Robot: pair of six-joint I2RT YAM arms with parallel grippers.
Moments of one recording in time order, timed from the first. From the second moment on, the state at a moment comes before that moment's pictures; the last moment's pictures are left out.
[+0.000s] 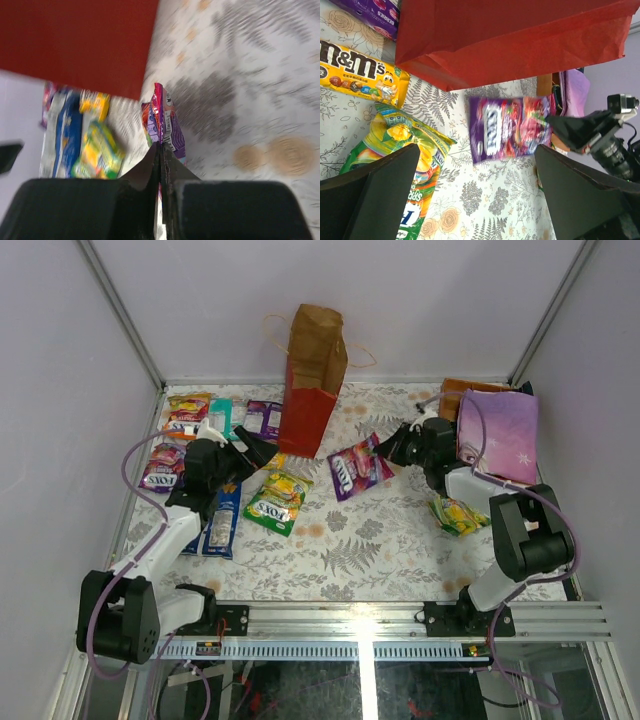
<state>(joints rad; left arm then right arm) -0.17 1.15 0.64 0.17 0.27 -0.83 0.29 1.60 0.82 0.33 -0.39 0.65</state>
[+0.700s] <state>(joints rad) -0.17 1.17 0.72 0.08 0.27 -0.80 0.20 2.37 1.65 0.39 -0.11 0.78</state>
